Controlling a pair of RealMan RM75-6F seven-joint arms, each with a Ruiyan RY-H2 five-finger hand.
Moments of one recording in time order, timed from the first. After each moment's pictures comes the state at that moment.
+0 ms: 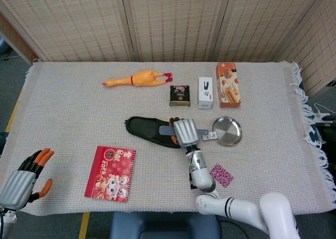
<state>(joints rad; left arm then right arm) -0.12 -1.06 0.05 -1.64 1.65 1.46 -0.09 0.85 -2.02 0.34 -1.09 -1.03 1.15 -0.60</state>
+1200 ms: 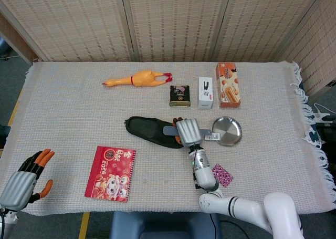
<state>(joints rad) -0.12 -1.07 0.05 -1.64 1.65 1.46 -0.07 0.84 -1.99 0.33 -1.11 -1.02 1.11 -0.64</state>
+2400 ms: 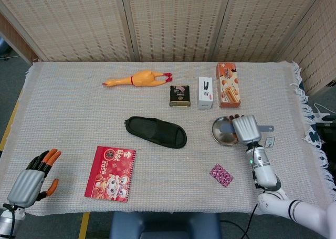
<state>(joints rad) -0.14 -1.10 0.04 -1.65 1.61 1.40 0.01 0.61 -1.54 0.13 -1.21 -1.13 1.08 -0.53</state>
